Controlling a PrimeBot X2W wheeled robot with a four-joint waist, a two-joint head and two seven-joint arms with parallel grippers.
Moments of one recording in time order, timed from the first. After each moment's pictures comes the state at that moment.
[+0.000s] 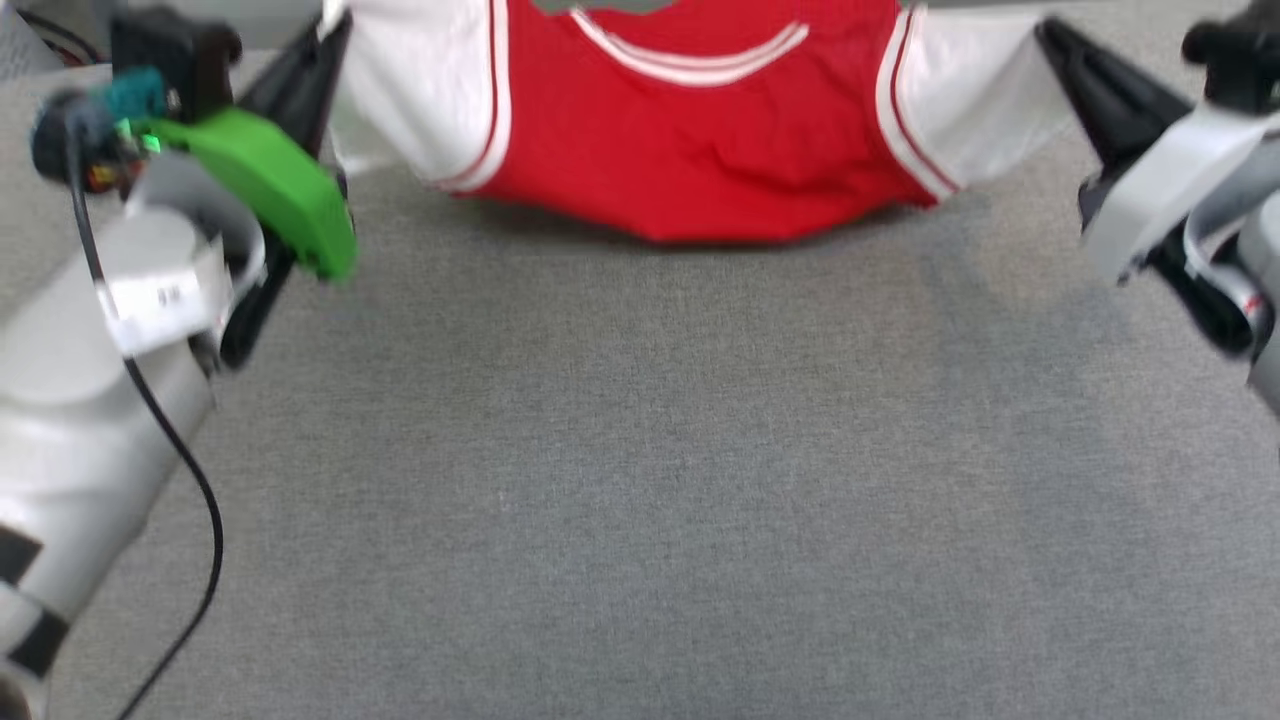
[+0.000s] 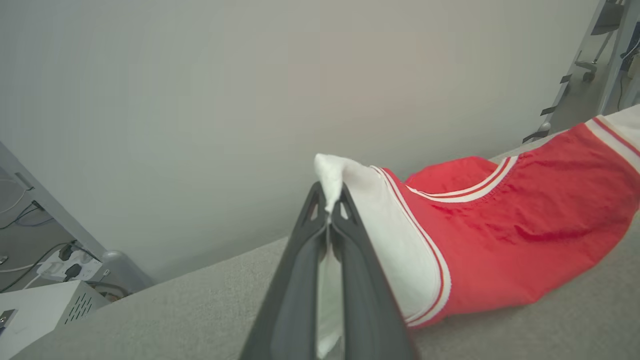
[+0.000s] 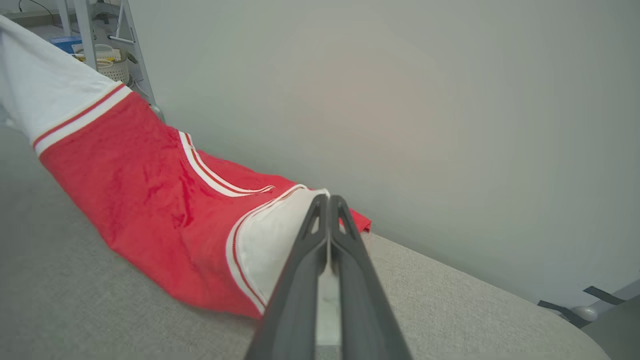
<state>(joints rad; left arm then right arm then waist) -1.08 0.59 -0.96 0.61 -0.93 -0.03 -0.26 -1.07 -0.59 0.95 0.61 0.85 0.13 -0.25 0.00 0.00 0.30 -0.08</state>
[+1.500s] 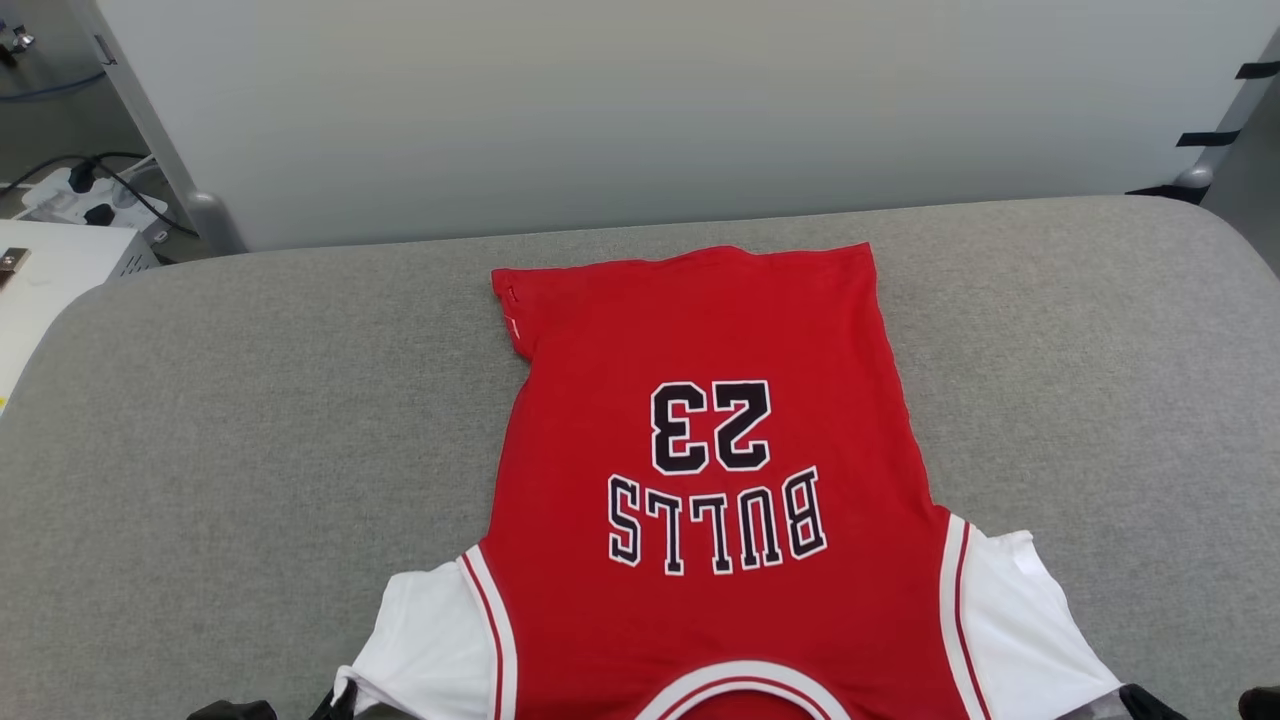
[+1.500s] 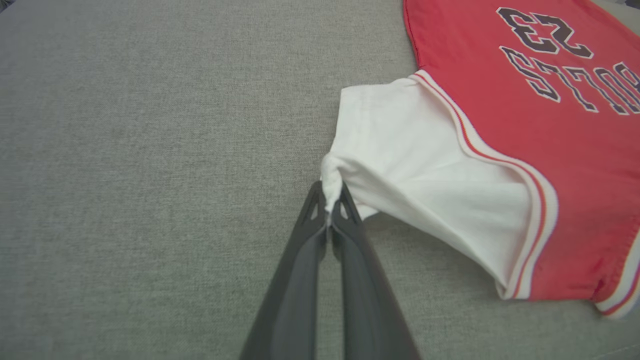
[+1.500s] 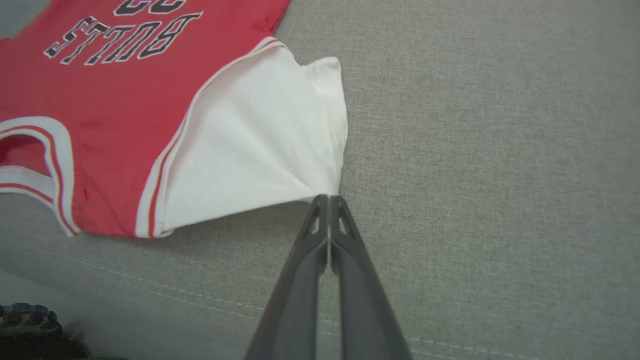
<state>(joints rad) 0.11 0.51 -0.46 0.32 -0.72 0.07 -0.26 0.16 -0.68 0.45 0.27 0.72 0.13 -0.21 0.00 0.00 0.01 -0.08</state>
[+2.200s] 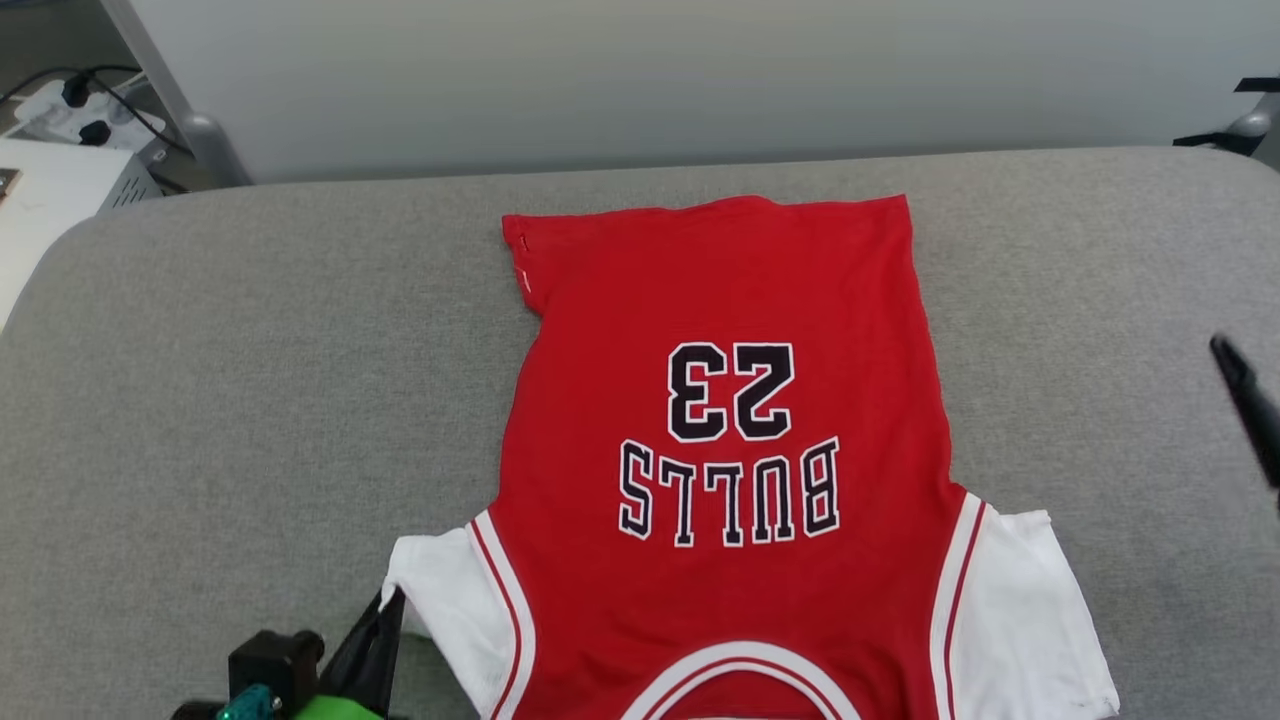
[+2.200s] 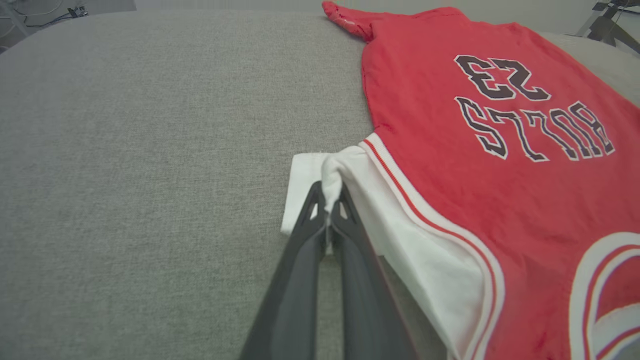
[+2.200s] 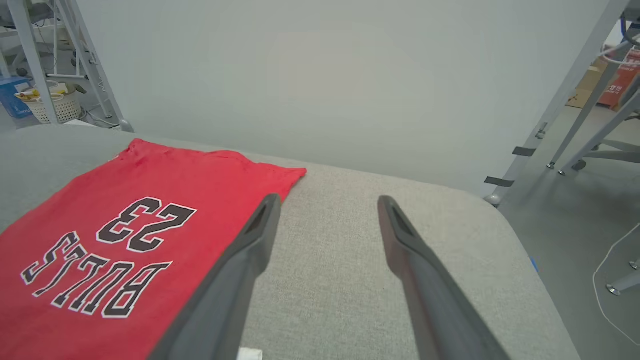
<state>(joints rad) 0.08 0.42 -0.39 0.19 -0.55 0.05 -0.26 -0.08 -0.71 0.11 -0.02 0.65 0.13 -0.06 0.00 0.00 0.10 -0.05</state>
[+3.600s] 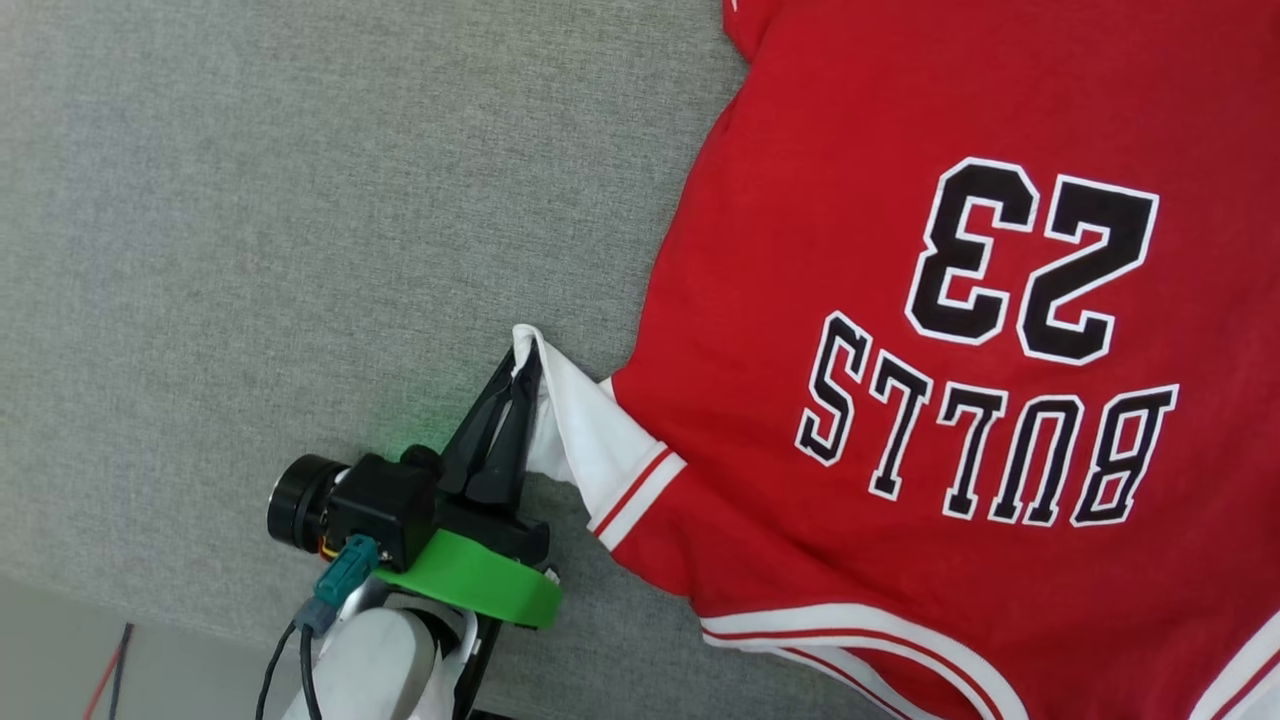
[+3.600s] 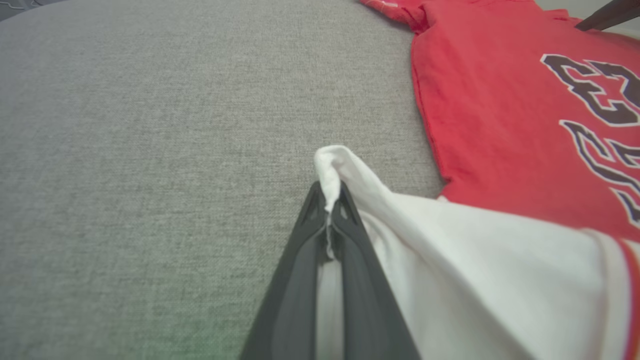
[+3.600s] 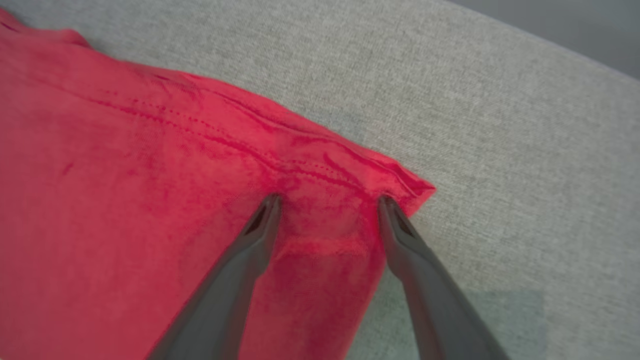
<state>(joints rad) -0.19 0.23 -0.38 -0.03 -0.30 0.01 -0.26 -1.23 -0.74 0.58 0.61 0.83 0.13 0.85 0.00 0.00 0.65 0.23</state>
